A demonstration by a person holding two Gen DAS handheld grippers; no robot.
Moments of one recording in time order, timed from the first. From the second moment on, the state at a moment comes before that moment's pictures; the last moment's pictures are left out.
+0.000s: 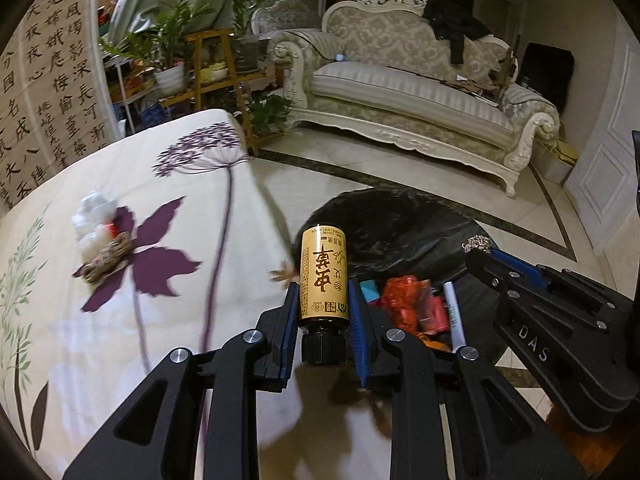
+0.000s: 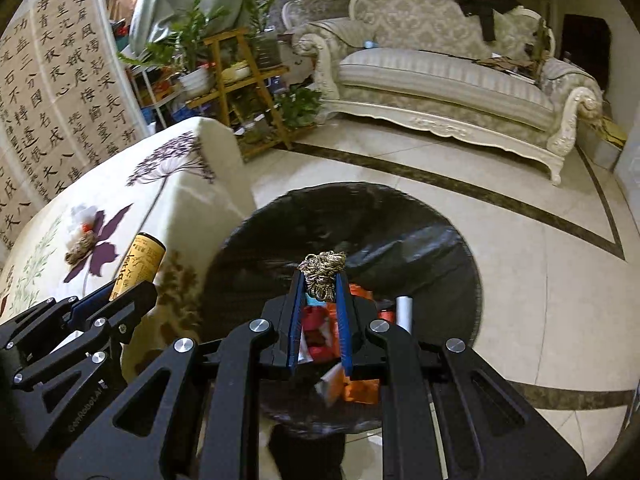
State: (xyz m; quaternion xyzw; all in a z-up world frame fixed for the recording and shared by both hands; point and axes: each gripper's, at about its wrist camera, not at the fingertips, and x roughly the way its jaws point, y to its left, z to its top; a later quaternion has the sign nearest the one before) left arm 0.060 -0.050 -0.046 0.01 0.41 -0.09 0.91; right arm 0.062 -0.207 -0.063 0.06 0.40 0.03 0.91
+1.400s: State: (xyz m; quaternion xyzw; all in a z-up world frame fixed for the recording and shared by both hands) left arm 0.065 0.025 -0.039 -0.02 0.41 0.00 0.91; right arm 0.078 -0.163 -0.057 0.06 0.40 0.07 0.91
